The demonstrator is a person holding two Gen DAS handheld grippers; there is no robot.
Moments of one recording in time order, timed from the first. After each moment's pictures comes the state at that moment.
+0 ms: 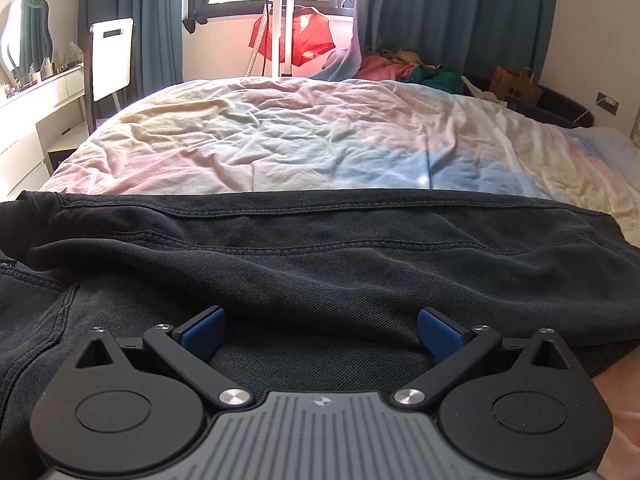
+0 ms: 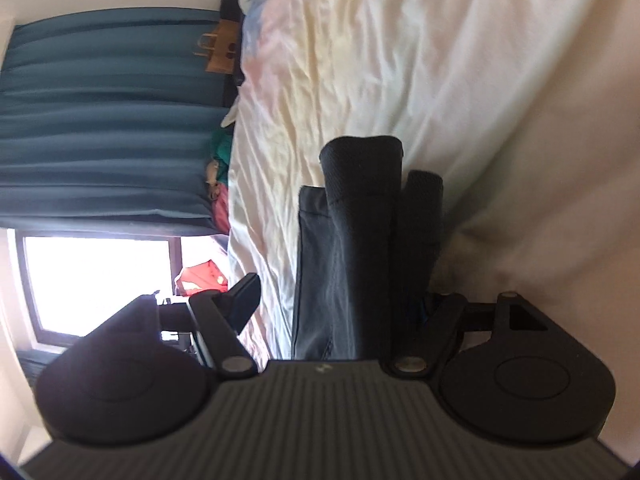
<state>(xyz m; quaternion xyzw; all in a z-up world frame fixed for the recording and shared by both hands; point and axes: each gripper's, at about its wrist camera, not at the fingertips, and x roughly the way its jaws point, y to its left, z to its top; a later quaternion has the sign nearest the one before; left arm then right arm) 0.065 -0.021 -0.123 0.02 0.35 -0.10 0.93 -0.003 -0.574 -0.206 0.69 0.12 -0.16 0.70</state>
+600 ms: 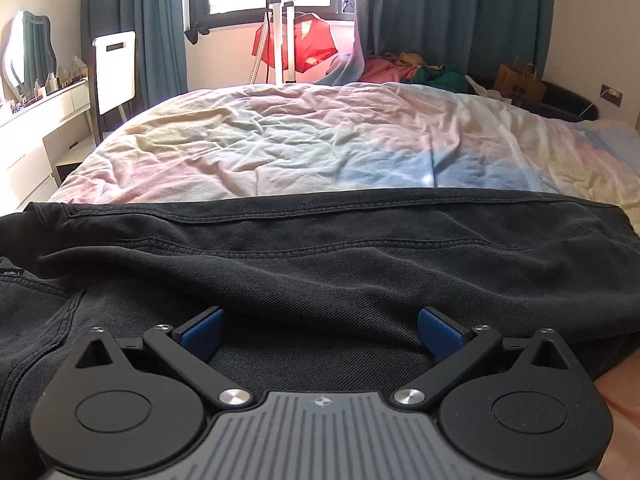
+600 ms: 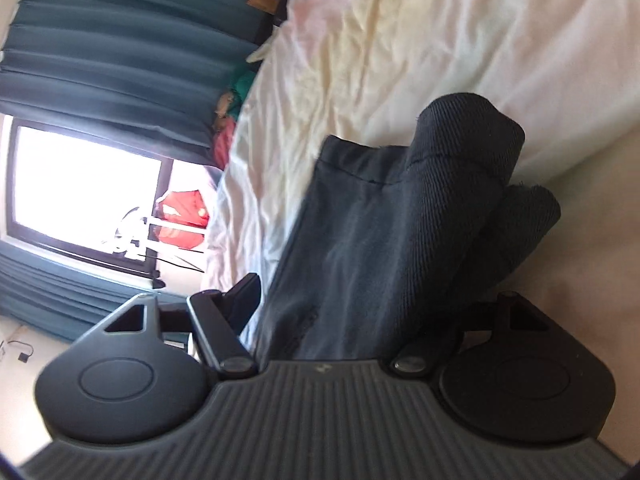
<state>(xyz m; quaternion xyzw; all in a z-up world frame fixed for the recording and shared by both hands) 0.063 -0.026 -0.126 0.04 0.34 -0.09 0.93 0.031 -0.568 -0.202 0.61 0.20 -0.11 0.76</state>
